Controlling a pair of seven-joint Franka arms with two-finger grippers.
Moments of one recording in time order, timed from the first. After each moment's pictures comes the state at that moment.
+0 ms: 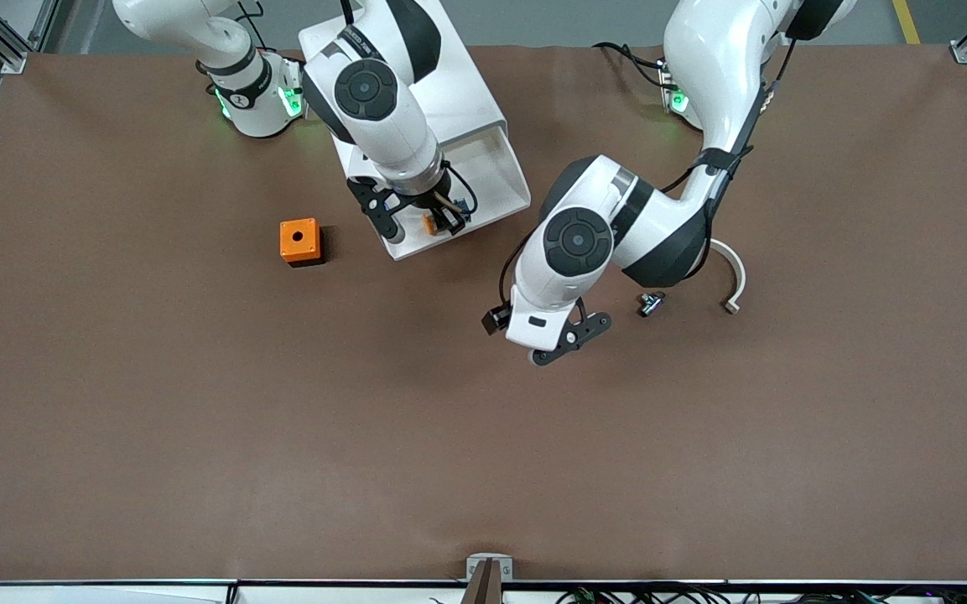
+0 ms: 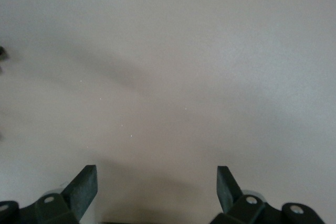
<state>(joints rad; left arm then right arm) -0.62 0.69 -0.05 -1.20 -0.14 1.86 -1.13 0.70 0.21 0.07 -1.87 0.20 2.13 1.64</state>
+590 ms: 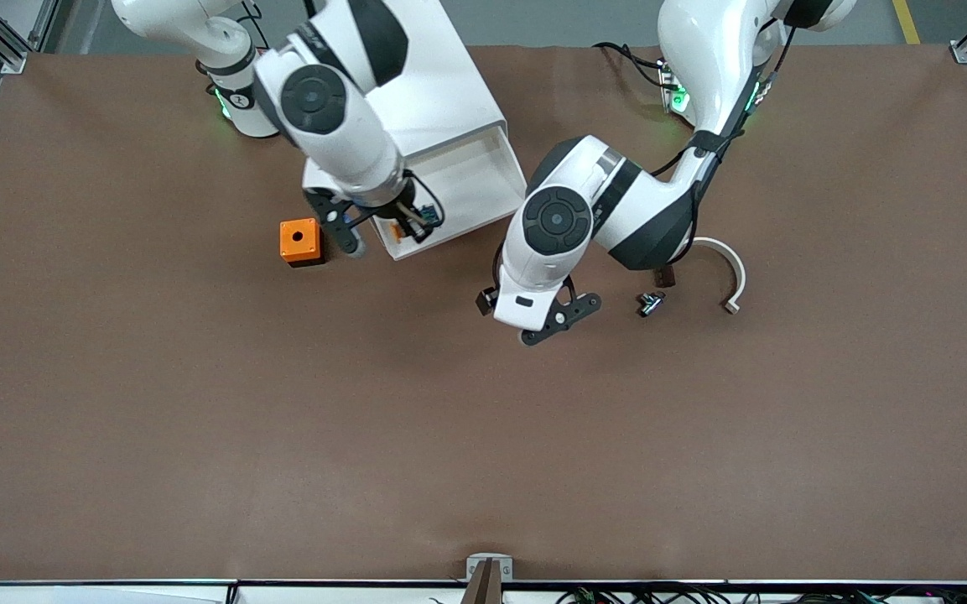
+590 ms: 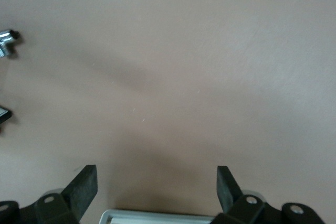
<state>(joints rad) -0.66 0.65 -0.05 -1.24 -0.13 1.80 -1.14 0.57 0.19 0.05 -1.75 0.20 1.91 1.49</state>
